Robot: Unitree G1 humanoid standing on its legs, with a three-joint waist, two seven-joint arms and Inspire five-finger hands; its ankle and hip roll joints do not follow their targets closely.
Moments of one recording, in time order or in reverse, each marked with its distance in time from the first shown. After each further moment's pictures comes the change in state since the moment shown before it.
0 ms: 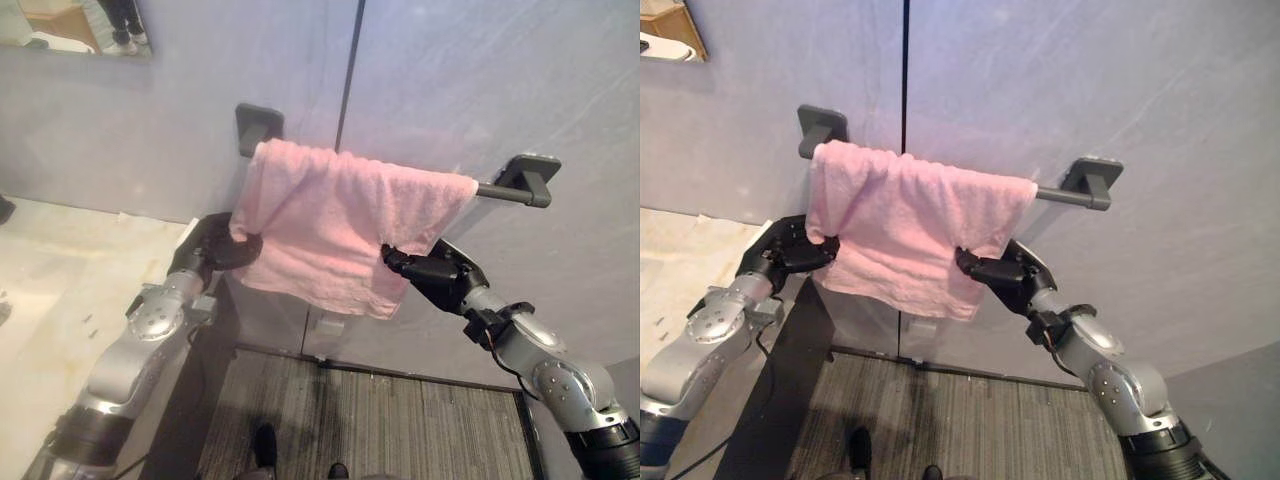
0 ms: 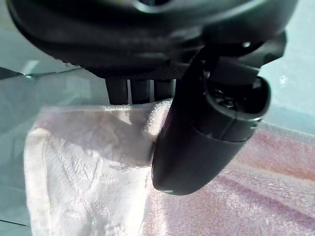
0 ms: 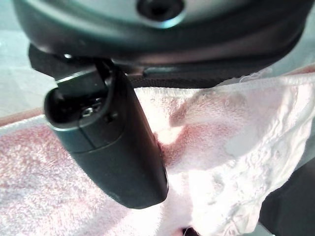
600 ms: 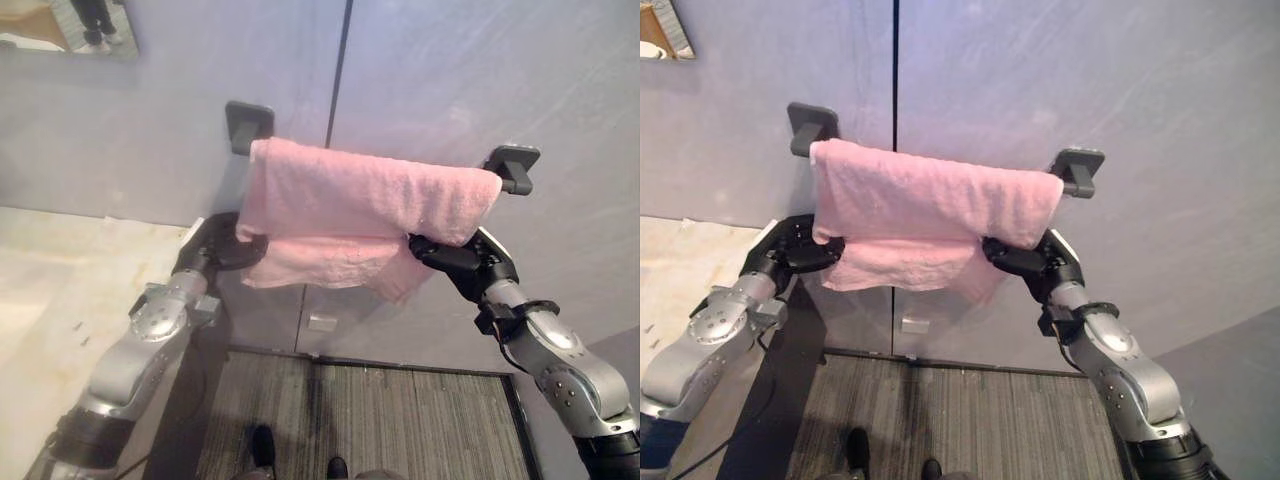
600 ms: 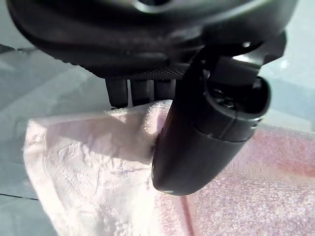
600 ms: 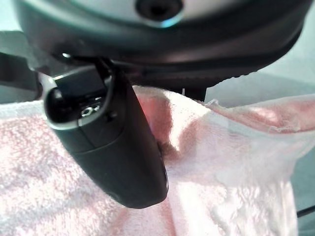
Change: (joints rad) left arm 0.003 0.007 -0.004 -0.046 0.002 0.047 -0.041; right arm 0.024 0.000 -0.078 -0.046 -0.146 -0.045 -0.154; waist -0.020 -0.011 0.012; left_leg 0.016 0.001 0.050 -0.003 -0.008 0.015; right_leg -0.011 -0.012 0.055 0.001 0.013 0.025
